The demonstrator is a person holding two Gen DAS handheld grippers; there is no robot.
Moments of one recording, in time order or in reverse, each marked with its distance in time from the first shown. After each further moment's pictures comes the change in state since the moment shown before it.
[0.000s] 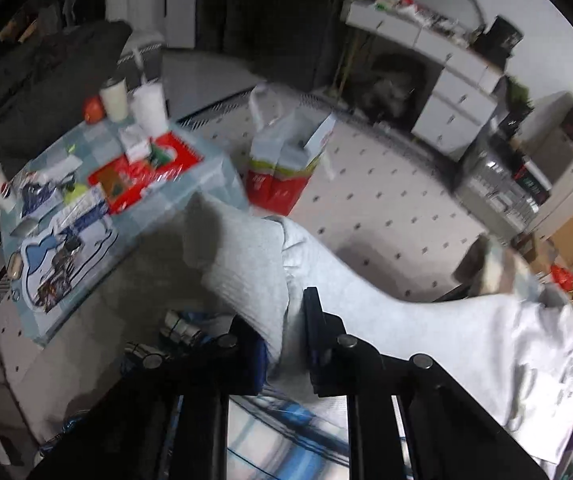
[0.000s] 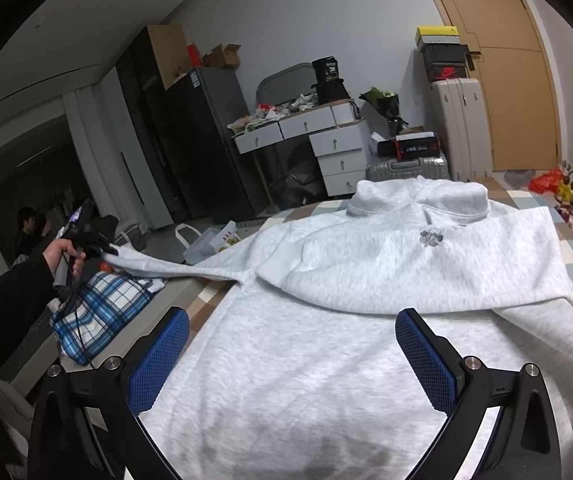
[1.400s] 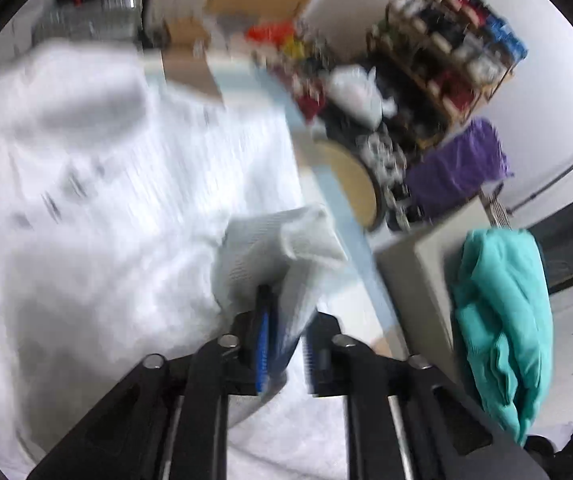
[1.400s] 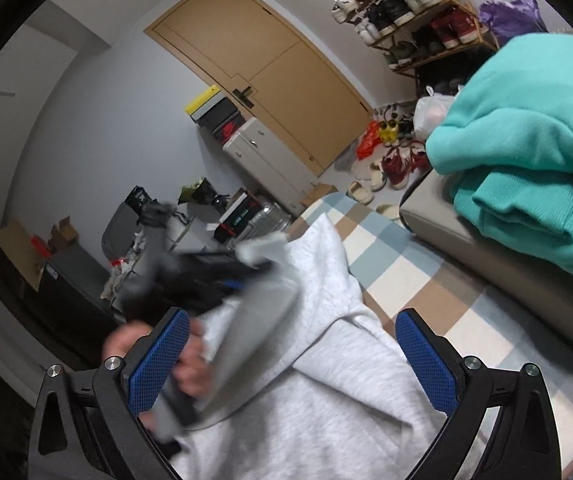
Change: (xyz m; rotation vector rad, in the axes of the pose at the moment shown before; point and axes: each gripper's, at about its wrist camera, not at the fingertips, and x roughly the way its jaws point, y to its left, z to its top) left arm 0.052 -0.595 -0.396 0.809 0.571 -0.750; right arm -0.114 -0.185 0.003 0.693 -0.282 -0.374
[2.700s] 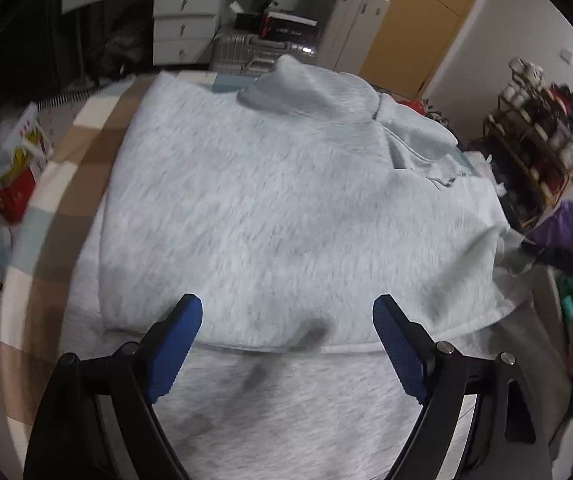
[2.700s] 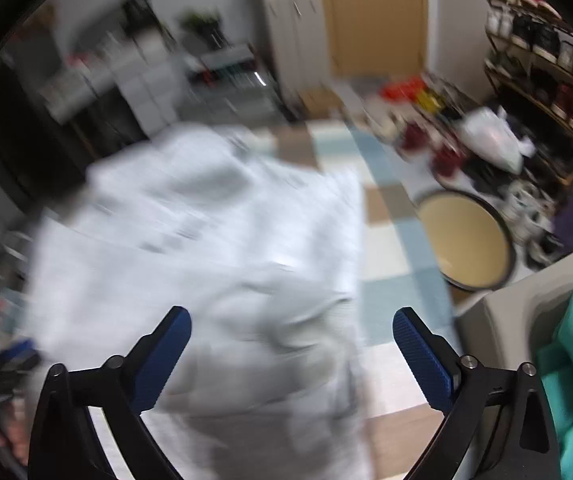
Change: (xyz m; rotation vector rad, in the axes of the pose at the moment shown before) left arm -0.167 0.123 -0.152 -0.228 -0.323 0.316; right arm 0.224 0.046 0.034 -0.567 0.539 -0.380
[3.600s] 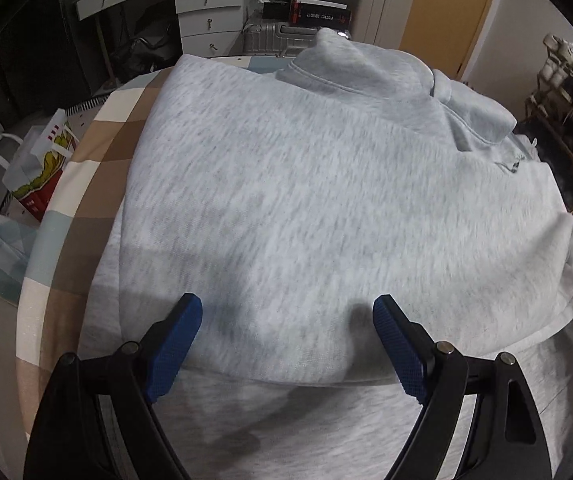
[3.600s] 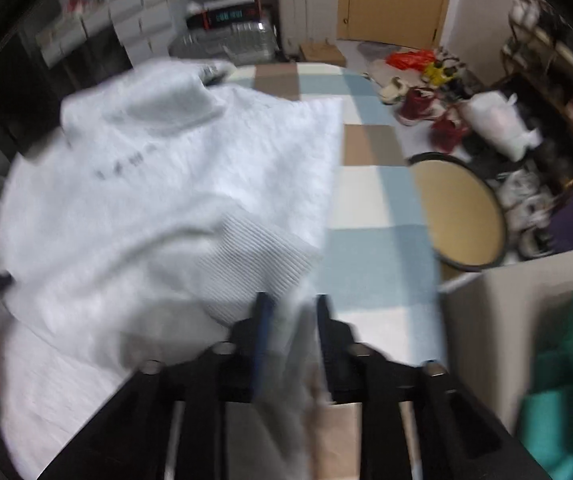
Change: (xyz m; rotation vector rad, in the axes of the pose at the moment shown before) left arm 0.038 0.024 0.019 0.067 0.021 0.198; right arm 0.016 -0.011 -0.020 -0.164 0.084 -0.095
